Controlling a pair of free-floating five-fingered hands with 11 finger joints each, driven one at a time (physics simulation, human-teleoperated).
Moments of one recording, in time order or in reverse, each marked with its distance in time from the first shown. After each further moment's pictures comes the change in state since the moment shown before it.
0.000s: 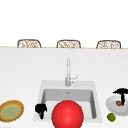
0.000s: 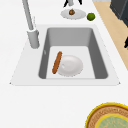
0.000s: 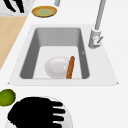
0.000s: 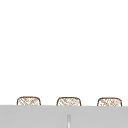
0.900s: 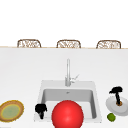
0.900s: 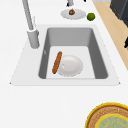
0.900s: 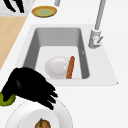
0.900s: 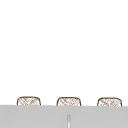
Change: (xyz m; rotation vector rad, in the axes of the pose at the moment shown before) left hand 0.000 0.000 0.000 0.000 0.000 0.000; right hand 0.078 -0.007 0.021 0.097 0.139 0.112
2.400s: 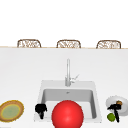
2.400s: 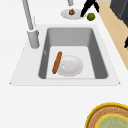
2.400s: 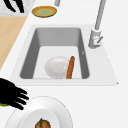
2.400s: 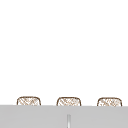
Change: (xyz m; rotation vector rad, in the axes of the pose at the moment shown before) left hand 0.000 0.000 0.000 0.000 0.000 0.000; right hand 0.027 0.146 0.021 -0.002 -0.022 0.049
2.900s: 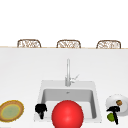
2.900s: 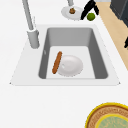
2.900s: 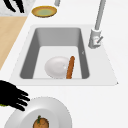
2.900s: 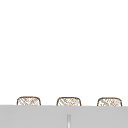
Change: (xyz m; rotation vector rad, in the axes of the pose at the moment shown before) left hand 0.000 0.000 0.000 0.000 0.000 0.000; right hand 0.005 0.018 -0.017 -0.002 0.006 0.006
